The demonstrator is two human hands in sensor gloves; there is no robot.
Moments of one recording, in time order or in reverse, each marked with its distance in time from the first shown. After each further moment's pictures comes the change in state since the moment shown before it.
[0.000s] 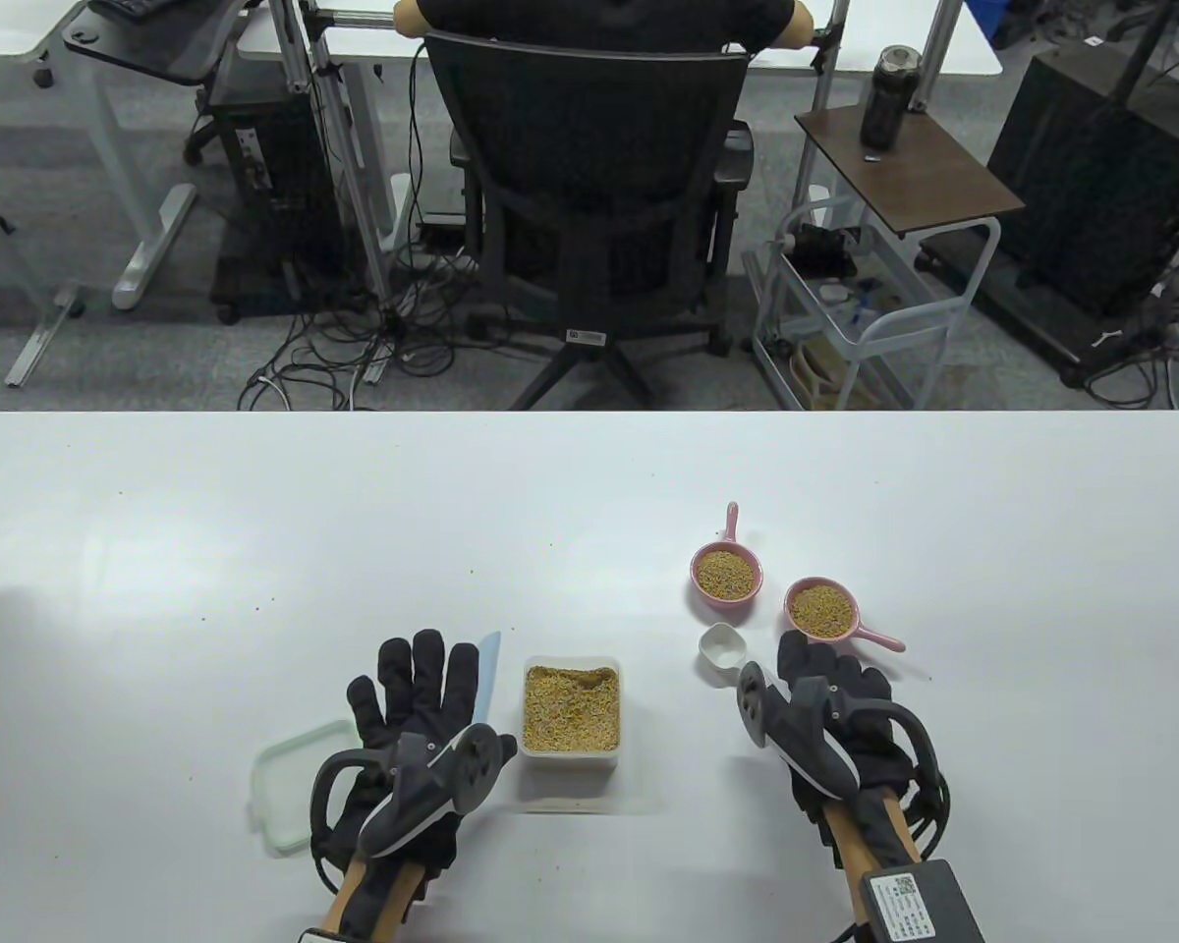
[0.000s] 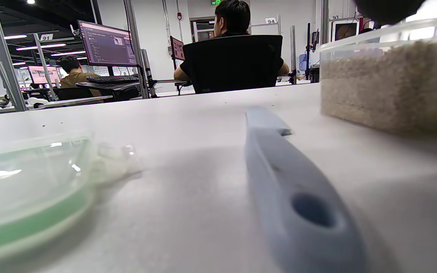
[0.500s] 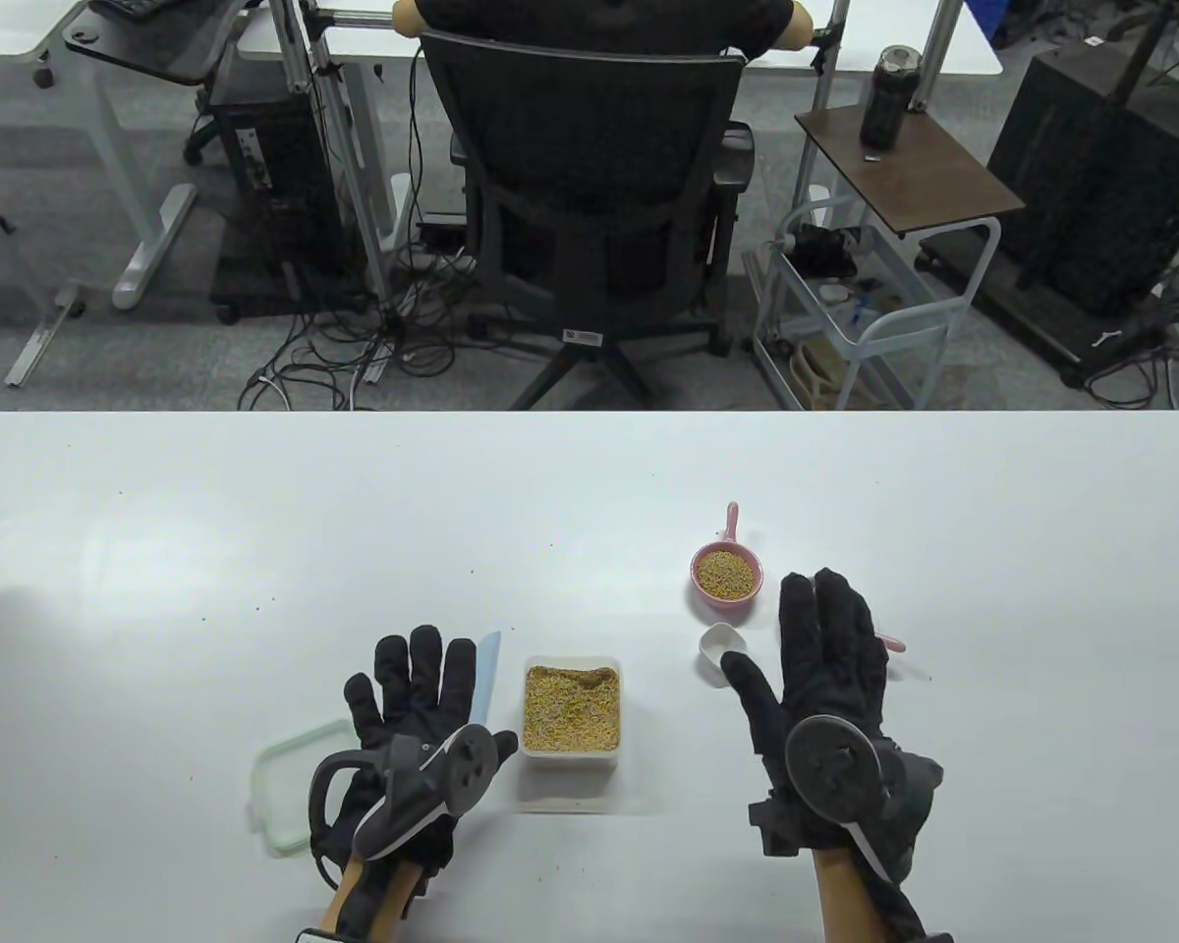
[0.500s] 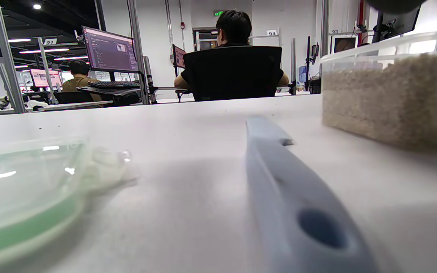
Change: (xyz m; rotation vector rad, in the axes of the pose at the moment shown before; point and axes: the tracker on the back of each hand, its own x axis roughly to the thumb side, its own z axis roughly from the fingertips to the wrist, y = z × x) left_hand -0.003 0.000 0.000 0.043 0.002 0.034; right_hand -0.014 -0.016 0.047 -0.370 0.007 -0.656
